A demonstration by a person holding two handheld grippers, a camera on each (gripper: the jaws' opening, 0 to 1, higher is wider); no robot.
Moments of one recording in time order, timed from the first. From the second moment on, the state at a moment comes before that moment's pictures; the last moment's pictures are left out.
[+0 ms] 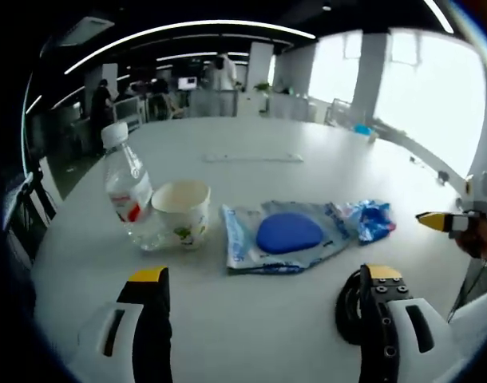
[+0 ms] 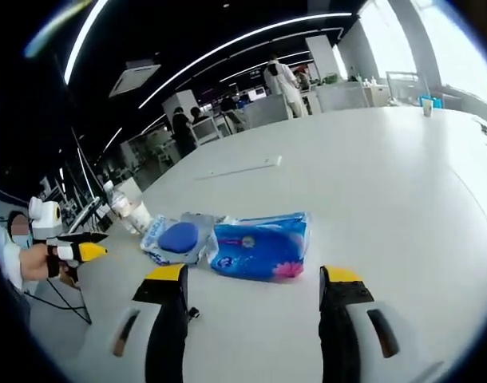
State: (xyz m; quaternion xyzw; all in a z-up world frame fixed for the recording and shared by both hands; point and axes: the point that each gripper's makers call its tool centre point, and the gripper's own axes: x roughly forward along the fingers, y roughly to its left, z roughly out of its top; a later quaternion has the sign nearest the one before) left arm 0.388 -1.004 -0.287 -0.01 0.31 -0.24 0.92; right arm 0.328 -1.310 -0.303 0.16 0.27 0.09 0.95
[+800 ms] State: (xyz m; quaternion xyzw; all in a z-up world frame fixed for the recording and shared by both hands) left arm 0.375 -0.968 -0.293 -0.02 0.31 -0.22 0.92; right arm 0.324 -1.302 -0.310 0.16 0.29 0.10 0.94
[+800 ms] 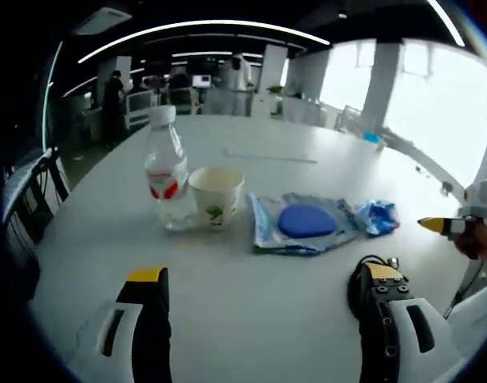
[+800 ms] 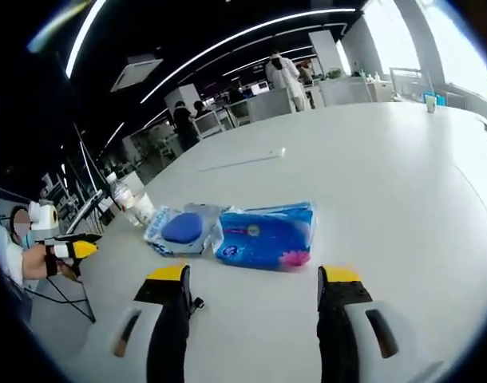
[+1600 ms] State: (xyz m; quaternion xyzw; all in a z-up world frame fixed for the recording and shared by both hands) left arm 0.362 -0.916 -0.305 -0.04 0.34 -0.19 0.92; right arm 0.300 -1.214 -0.336 0.15 0.33 0.13 0.92
